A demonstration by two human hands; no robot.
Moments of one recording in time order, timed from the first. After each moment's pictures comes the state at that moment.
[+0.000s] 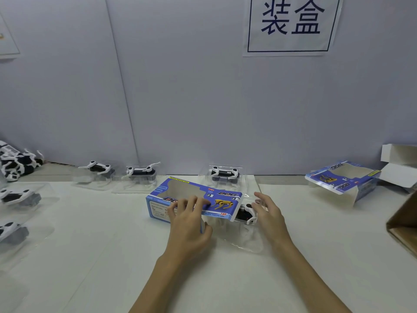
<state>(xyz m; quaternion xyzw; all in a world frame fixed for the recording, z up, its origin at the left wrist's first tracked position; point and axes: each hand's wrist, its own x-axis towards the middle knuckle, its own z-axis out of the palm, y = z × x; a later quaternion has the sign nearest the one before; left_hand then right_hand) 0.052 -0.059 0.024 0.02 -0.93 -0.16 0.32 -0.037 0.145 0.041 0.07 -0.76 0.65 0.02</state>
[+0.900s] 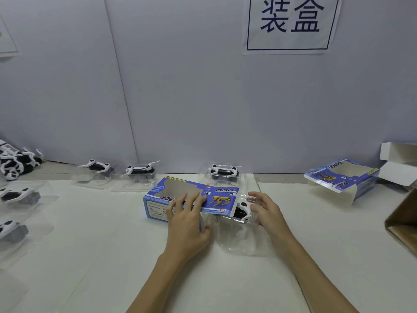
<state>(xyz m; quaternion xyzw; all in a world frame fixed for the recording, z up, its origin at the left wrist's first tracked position) 0.052 -0.061 0.019 0.06 -0.95 -0.13 0.29 -0.038 0.149 0.042 0.10 -0.73 0.68 -0.04</state>
